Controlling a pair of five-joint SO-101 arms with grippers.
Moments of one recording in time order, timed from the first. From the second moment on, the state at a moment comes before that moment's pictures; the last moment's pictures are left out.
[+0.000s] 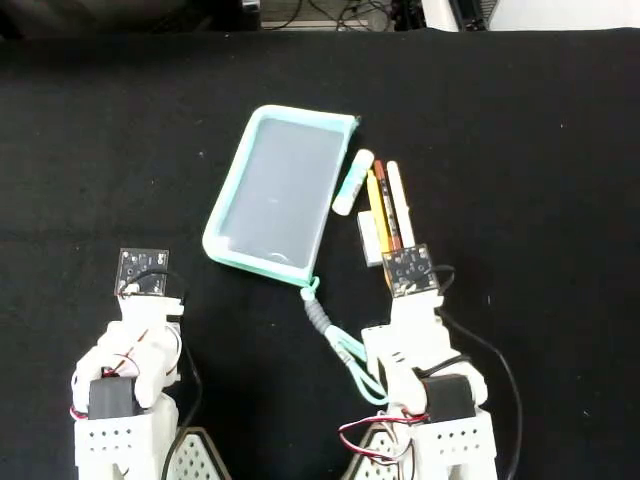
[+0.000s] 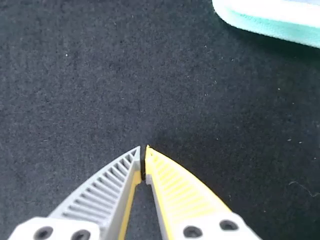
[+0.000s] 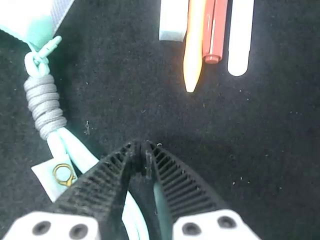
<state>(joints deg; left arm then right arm) -10.5 -103.7 96.4 72.7 -8.3 -7.6 -103.6 96.5 74.9 3.3</state>
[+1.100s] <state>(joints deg) 18.8 -103.7 96.4 72.7 -8.3 -7.8 -103.6 96.5 74.1 3.3</state>
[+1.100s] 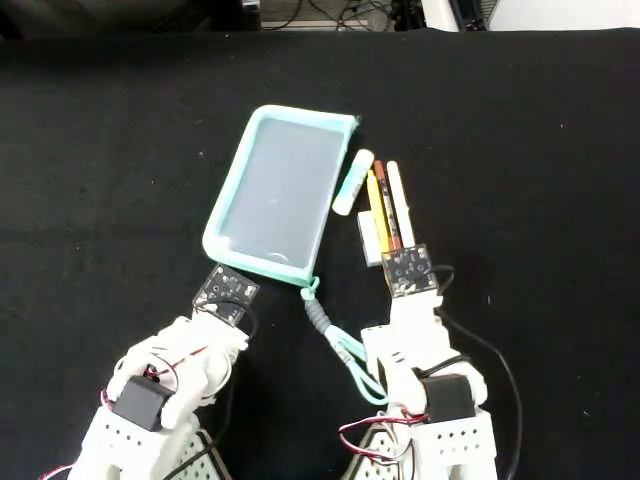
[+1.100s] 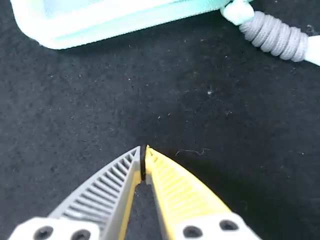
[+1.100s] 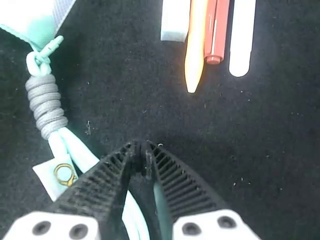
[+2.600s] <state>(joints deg) 18.8 -103.7 96.4 72.7 -8.3 -16.6 -98.4 85.9 63.4 21.2</state>
